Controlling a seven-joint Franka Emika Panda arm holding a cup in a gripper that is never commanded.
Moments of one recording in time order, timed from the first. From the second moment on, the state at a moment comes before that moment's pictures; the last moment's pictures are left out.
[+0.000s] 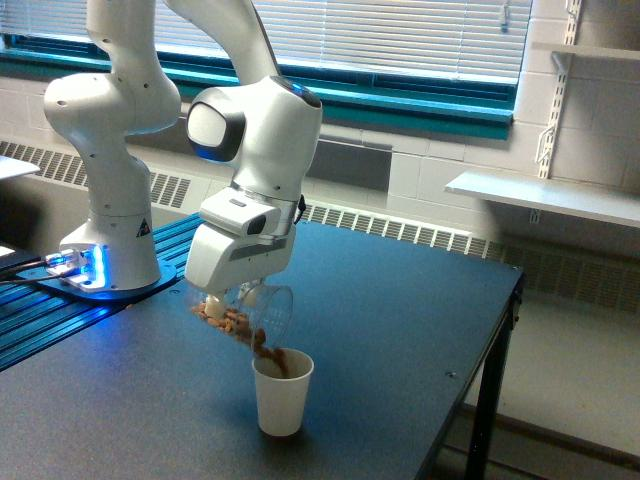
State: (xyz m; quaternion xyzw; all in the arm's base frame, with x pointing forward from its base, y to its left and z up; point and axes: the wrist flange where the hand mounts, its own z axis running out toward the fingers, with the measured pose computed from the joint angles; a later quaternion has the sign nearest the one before) arm 0.437 -0.226 0.251 0.92 -0.38 -0.04 0.12
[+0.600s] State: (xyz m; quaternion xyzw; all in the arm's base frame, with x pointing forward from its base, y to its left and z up) arm 0.442 -0.230 0.258 0.92 -0.37 -0.05 0.13
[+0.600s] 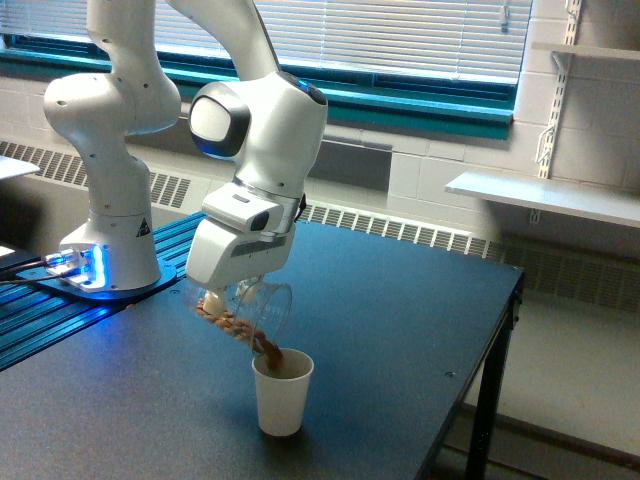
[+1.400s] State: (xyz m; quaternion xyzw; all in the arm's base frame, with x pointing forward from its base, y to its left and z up) arm 0.450 -0.232 0.264 0.92 -0.35 -0.06 0.15
